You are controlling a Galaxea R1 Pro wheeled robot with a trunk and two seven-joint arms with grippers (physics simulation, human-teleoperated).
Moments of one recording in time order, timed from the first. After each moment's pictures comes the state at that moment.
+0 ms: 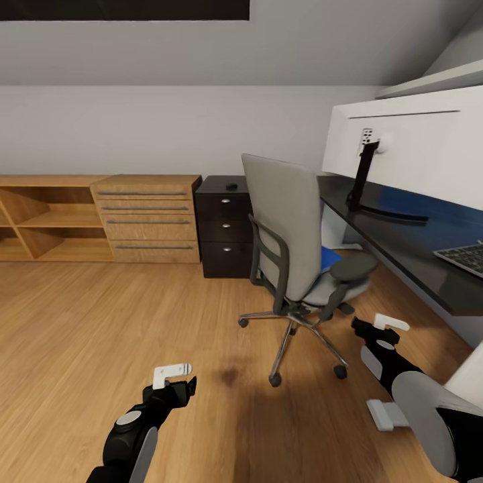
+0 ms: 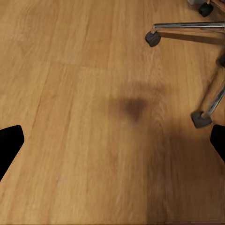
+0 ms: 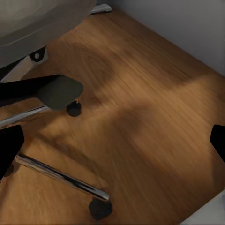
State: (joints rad) left arm -0.12 -0.12 -0.07 -1.53 0.12 0.62 0.15; right arm -0.91 -0.18 -0.14 -0.21 -0.13 -0.18 -0.25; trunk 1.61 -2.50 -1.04
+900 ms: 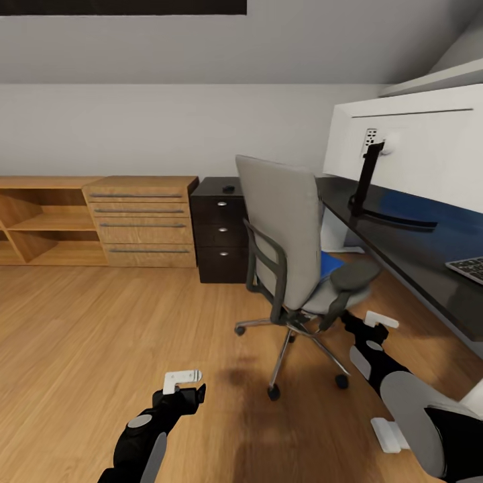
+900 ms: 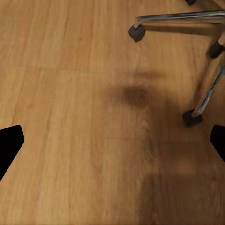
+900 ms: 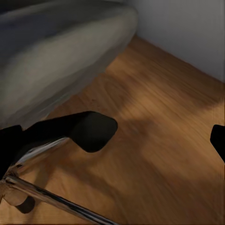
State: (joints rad) left arm -0.12 -0.12 -0.13 -1.49 0.12 0.61 0.15; right arm -0.91 -0.13 -0.15 -0.21 -0.13 -0.30 -0.25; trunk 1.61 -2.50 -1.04
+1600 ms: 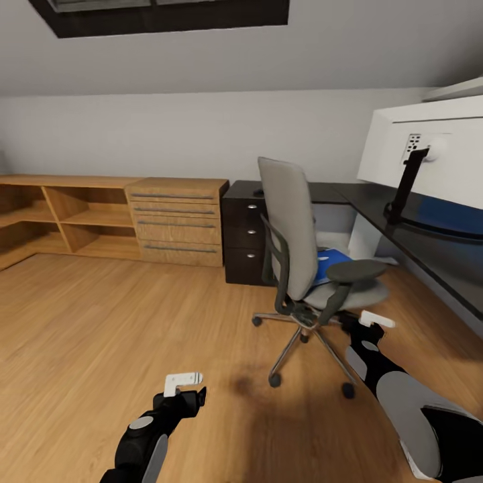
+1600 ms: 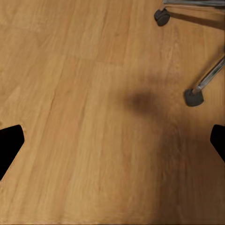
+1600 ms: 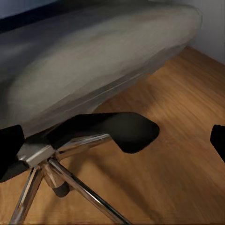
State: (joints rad) left arm -0.12 -0.12 -0.13 -1.47 0.12 0.62 0.16; right arm -0.91 -0.11 -0.15 -0.21 -0.12 -0.31 -0.25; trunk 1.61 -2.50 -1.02
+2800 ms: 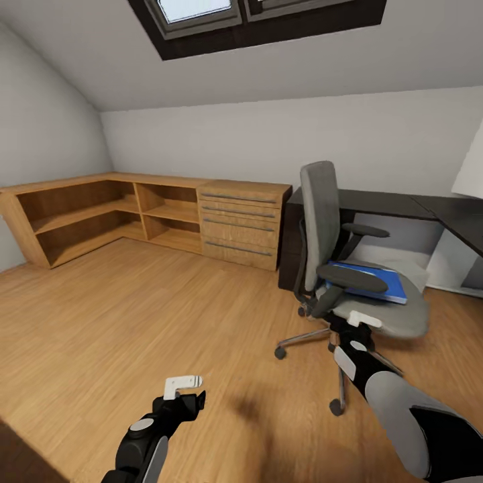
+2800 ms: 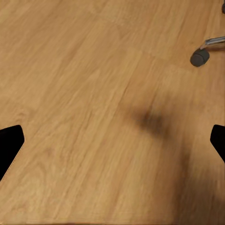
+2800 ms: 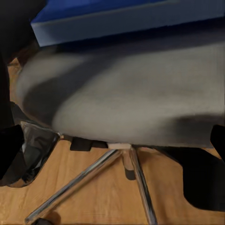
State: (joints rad) left arm -0.12 -0.12 -0.13 -1.44 0.12 0.61 0.16; right arm -0.91 -0.06 -0.15 -0.21 -0.12 -0.32 -0.25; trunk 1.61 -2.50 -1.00
